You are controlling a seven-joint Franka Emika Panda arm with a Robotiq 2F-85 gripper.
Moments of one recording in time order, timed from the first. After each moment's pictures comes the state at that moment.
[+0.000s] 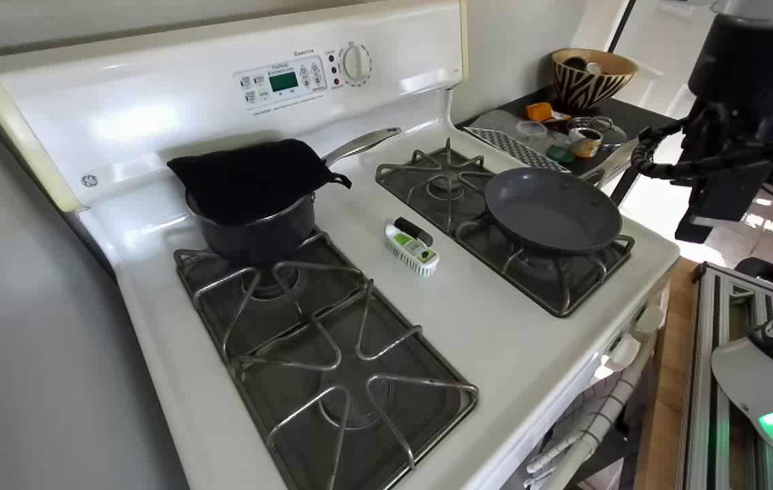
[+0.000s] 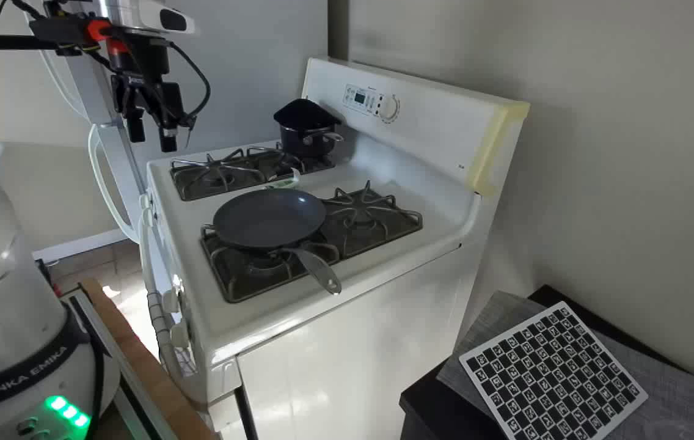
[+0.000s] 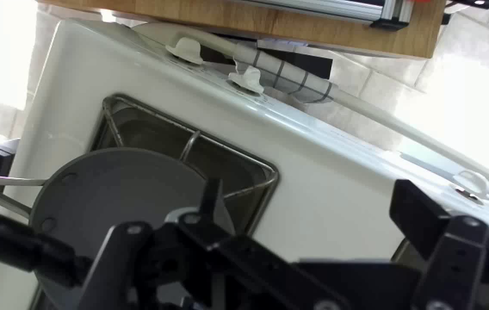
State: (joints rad) arm 0.19 -0.79 0.20 -2.70 0.12 1.76 0.13
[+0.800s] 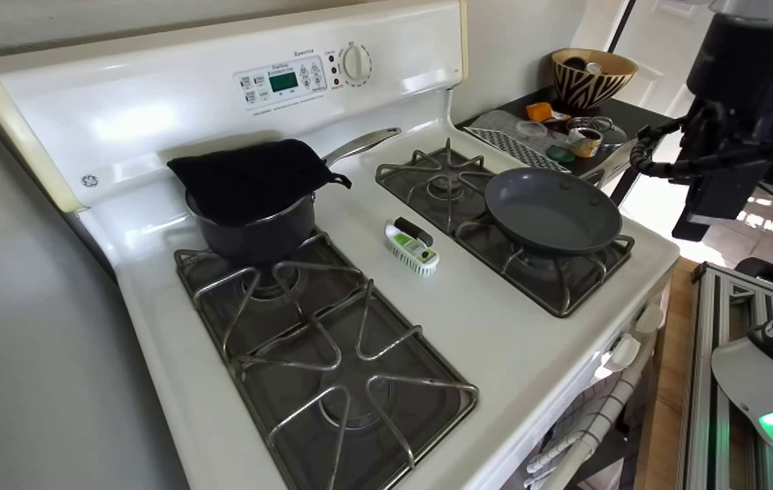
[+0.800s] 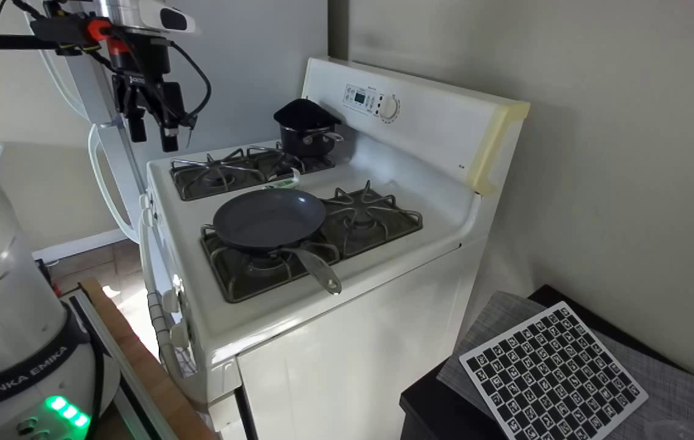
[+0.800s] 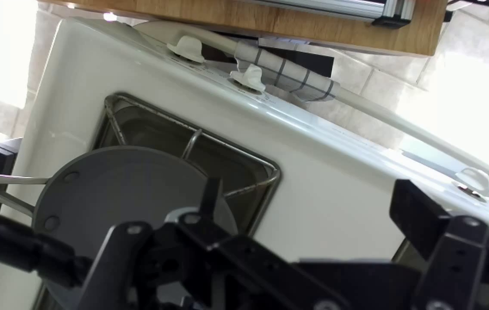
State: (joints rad) arm 0.18 -0.79 0.20 -2.70 0.11 1.77 0.13
